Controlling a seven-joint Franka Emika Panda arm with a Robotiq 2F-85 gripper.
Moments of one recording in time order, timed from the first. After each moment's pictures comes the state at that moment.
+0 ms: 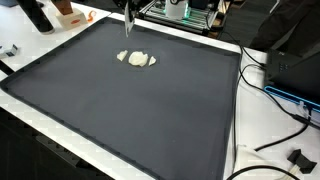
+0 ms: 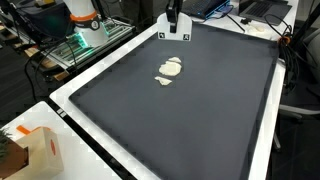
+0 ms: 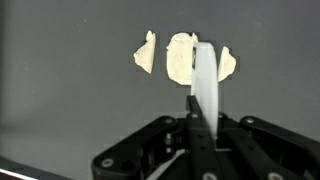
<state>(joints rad) 0.06 0.01 0.01 -2.20 -0.13 2.23 -0.20</state>
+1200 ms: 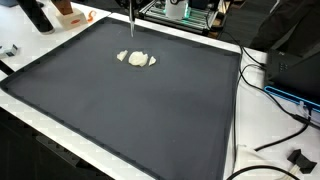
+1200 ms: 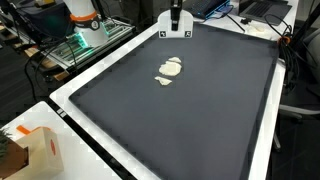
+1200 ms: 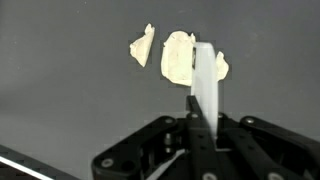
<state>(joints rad) 0.05 0.01 0.03 -2.20 -0.12 2.22 -0.35</state>
